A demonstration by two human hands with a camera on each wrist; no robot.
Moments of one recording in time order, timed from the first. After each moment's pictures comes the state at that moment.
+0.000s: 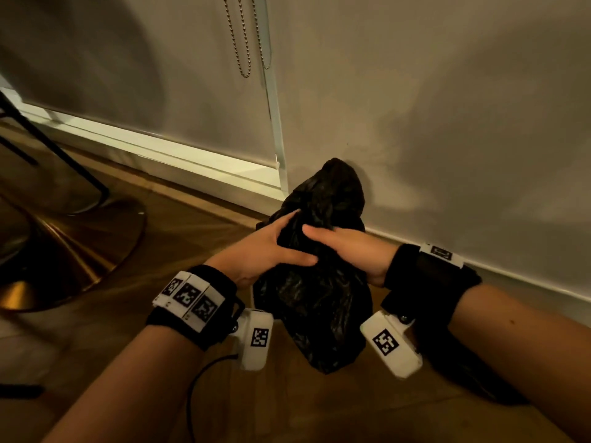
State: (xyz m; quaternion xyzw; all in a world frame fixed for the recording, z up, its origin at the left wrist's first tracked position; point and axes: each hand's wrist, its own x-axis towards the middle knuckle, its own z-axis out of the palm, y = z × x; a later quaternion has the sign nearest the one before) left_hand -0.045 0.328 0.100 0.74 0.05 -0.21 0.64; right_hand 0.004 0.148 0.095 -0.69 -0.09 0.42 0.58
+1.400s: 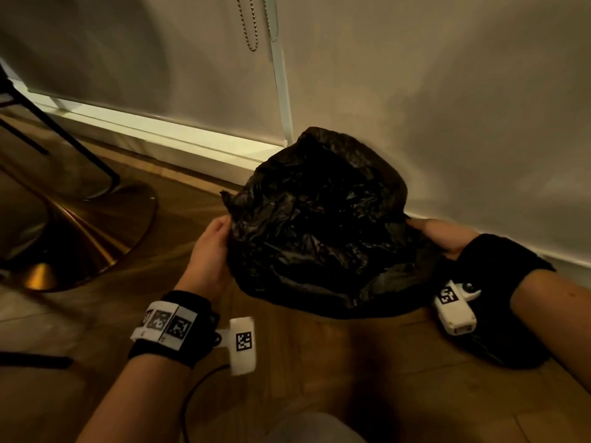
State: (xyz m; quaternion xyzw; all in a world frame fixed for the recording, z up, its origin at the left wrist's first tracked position) left_hand -0.103 0.386 0.050 0.59 0.26 0.06 0.76; right_hand 0.017 0.053 0.045 -0.66 0.07 0.35 0.66
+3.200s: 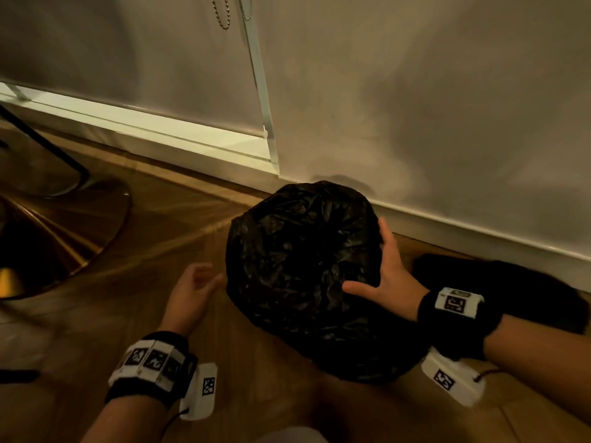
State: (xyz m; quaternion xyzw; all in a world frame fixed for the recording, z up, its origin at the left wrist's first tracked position) left_hand -0.137 0.410 -0.037 0.83 0.31 -0.01 0.46; right_hand -0.046 0.065 -0.024 -0.84 -0.19 0.14 0.48
